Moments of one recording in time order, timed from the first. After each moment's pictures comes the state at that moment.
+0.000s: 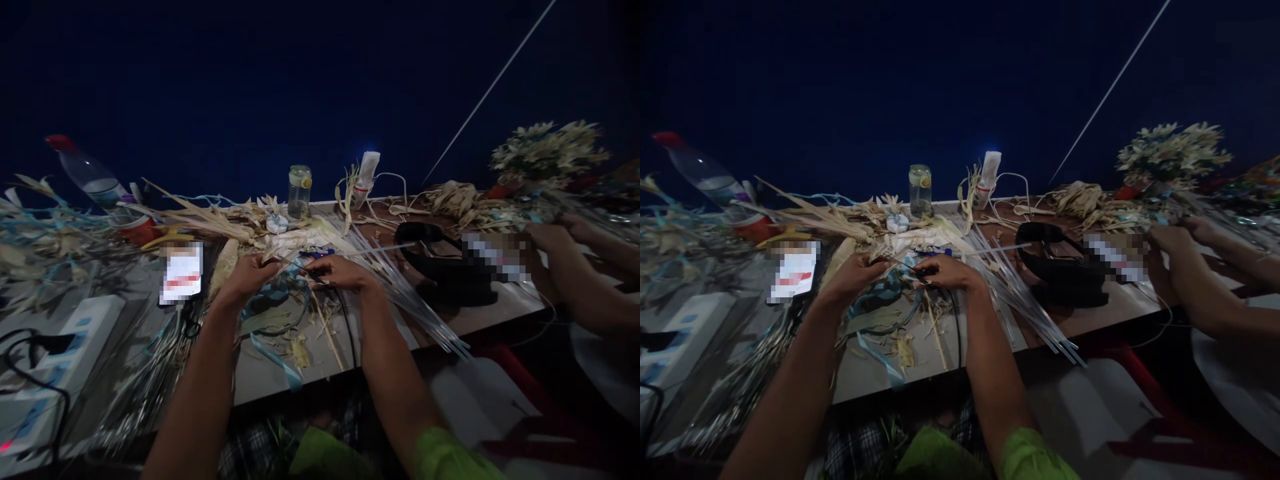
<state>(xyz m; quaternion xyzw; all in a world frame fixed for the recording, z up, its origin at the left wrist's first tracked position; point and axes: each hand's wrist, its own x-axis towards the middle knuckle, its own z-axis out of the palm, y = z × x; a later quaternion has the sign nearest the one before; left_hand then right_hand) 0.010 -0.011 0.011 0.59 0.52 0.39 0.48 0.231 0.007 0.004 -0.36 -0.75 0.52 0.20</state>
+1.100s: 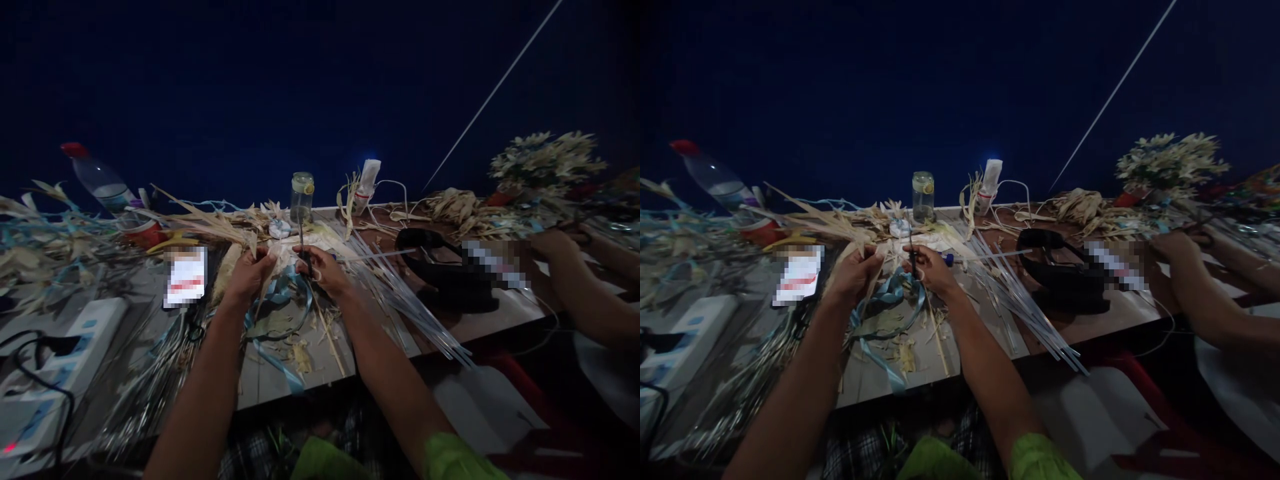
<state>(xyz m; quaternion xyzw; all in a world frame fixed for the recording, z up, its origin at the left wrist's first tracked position) 0.012 -0.003 0.004 0.43 0.50 0.52 0.54 0.181 0.001 0.001 -0.37 -0.56 0.58 0.46</state>
